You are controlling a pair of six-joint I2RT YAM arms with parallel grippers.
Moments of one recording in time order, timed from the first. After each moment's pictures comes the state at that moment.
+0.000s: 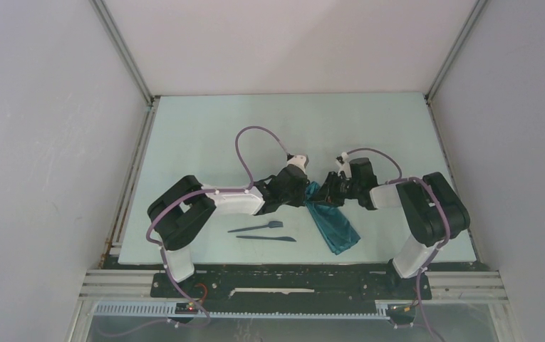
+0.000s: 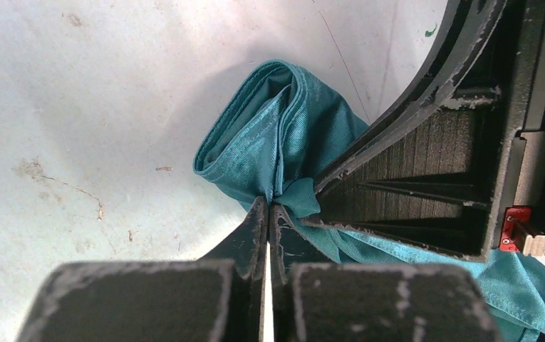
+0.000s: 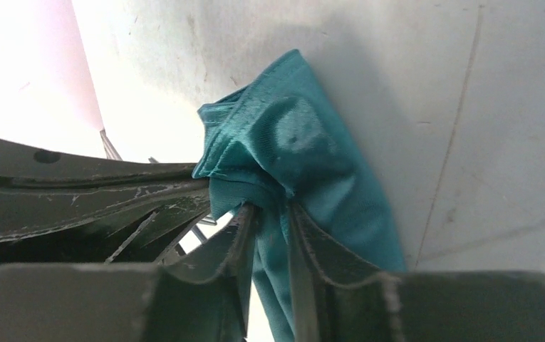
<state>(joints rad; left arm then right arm) -0.92 1.81 0.99 0.09 -0.14 -0.58 0.31 1.70 0.59 0.34 -0.68 0.72</state>
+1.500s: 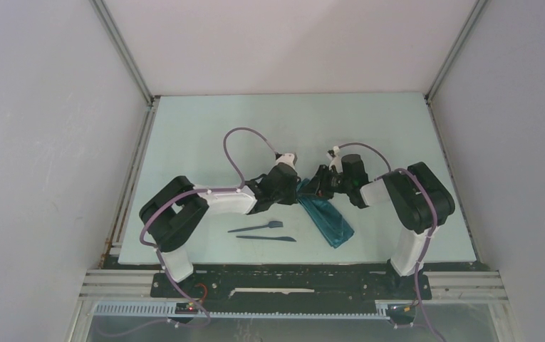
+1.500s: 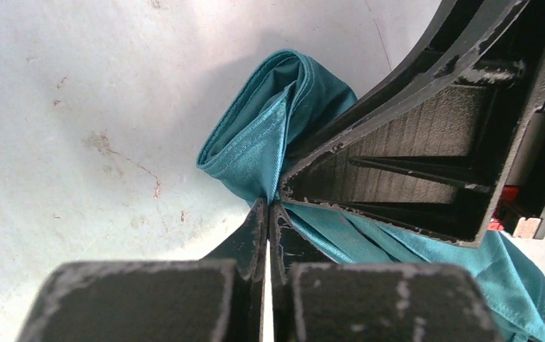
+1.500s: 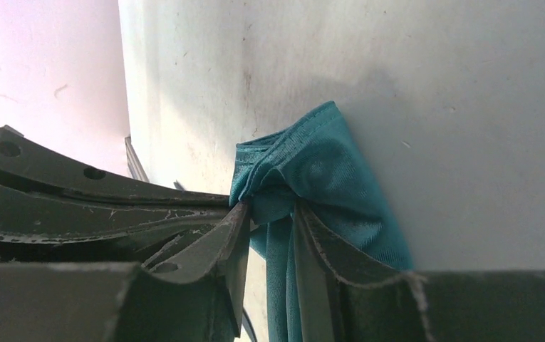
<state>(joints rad) -0.87 1.76 0.94 0.08 -0.15 -0.62 0.36 1.84 0.65 0.60 -0.68 0.80</state>
